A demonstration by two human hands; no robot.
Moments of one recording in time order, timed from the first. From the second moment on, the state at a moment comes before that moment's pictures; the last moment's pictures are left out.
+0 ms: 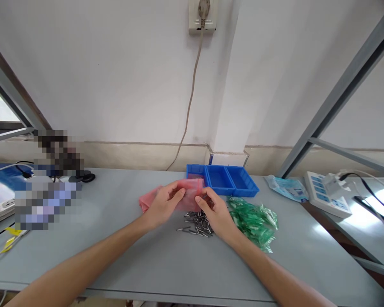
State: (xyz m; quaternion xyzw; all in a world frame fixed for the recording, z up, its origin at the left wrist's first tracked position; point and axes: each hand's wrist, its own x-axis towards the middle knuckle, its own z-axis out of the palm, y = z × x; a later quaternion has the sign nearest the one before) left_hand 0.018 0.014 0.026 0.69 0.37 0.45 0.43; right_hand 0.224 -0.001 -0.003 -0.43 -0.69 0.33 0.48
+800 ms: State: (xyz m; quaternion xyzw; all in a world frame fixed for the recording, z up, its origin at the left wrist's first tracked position) left_hand 0.015 0.005 -0.015 0.73 0.41 0.46 0.31; right_hand 0.221 -0.004 -0.003 -0.44 -0.69 0.32 0.48
